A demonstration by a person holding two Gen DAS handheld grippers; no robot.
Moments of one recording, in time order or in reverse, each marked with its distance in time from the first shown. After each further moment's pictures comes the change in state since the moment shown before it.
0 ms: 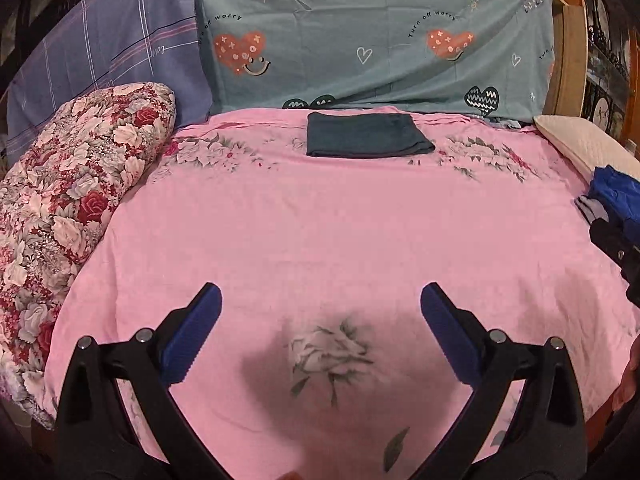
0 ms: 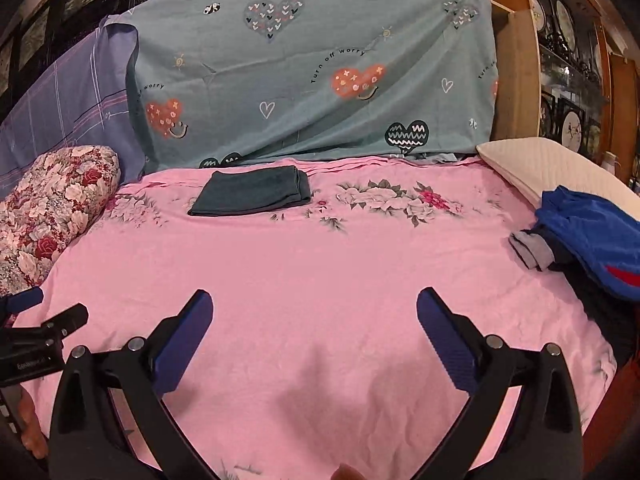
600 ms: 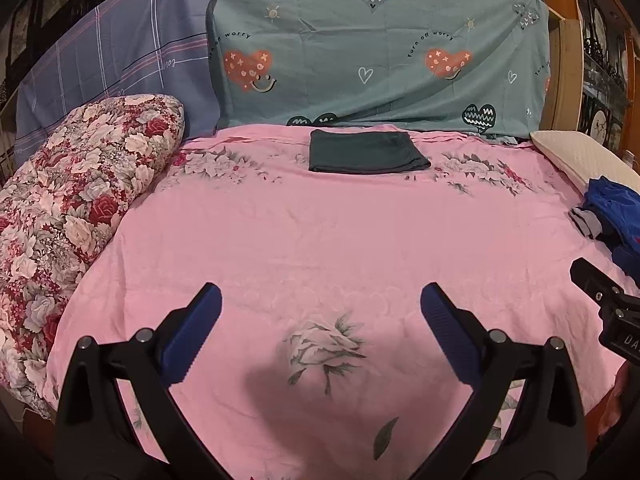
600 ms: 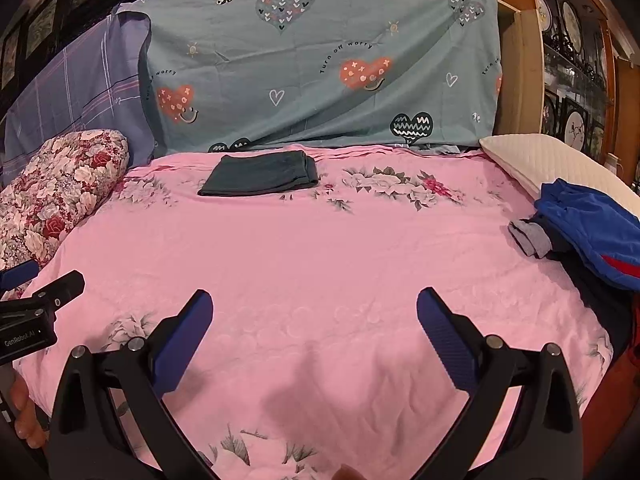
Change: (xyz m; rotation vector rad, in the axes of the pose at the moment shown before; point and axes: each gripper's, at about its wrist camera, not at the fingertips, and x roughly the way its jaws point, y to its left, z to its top) left arm -0.023 0.001 -0.005 -0.026 -0.062 0.012; right arm -0.014 0.010 -0.018 -0.036 0.028 0.006
